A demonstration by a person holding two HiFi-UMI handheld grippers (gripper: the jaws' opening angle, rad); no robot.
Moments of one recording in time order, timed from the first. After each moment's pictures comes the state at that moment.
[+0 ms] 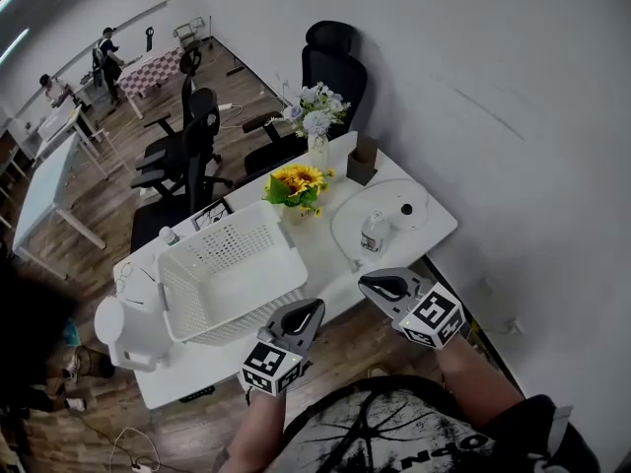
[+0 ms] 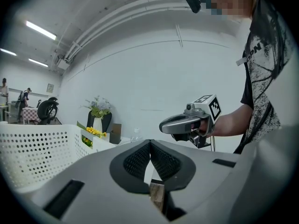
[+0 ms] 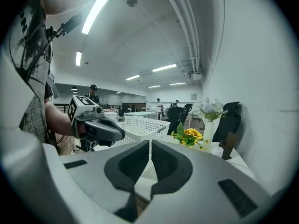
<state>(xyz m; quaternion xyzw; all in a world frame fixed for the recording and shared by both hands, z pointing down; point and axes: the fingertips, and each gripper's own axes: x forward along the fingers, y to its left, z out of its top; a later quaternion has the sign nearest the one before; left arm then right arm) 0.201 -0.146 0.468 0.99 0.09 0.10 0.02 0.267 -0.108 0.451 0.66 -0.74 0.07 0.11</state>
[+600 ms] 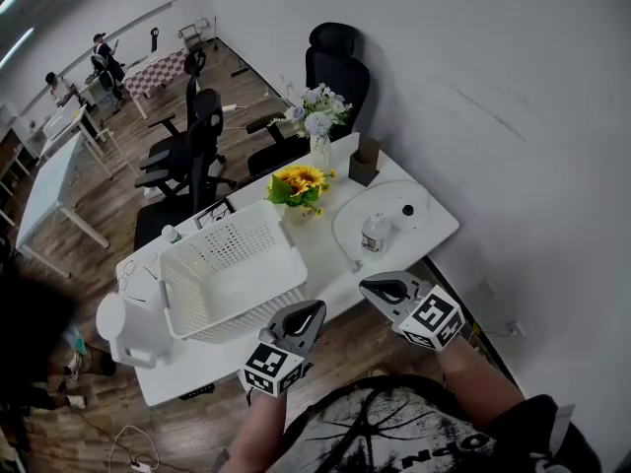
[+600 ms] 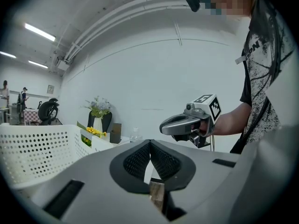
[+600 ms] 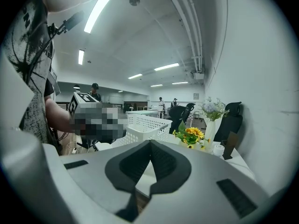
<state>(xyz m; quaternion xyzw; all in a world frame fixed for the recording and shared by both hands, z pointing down) 0.200 -0.140 0.471 0.99 0.08 0.11 0.01 0.264 -0.102 0.458 0.65 -0.75 0.07 0.12</state>
